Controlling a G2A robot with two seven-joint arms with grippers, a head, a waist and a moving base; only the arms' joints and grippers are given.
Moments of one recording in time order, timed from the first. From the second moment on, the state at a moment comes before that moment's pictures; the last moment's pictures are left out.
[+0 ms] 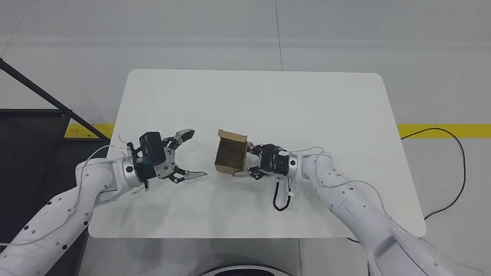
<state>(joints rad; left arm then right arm) 1.20 -0.71 -1.12 -1.59 1.29 -0.73 0.50 -0.65 -1.38 0.59 -0.65 -1.66 -0.80 -0.89</state>
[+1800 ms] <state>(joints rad) 1.23 -0.76 -1.16 -1.62 1.28 -0.75 0.35 -0.81 -1.18 0.84 -1.03 -1.65 -0.96 -0.67</state>
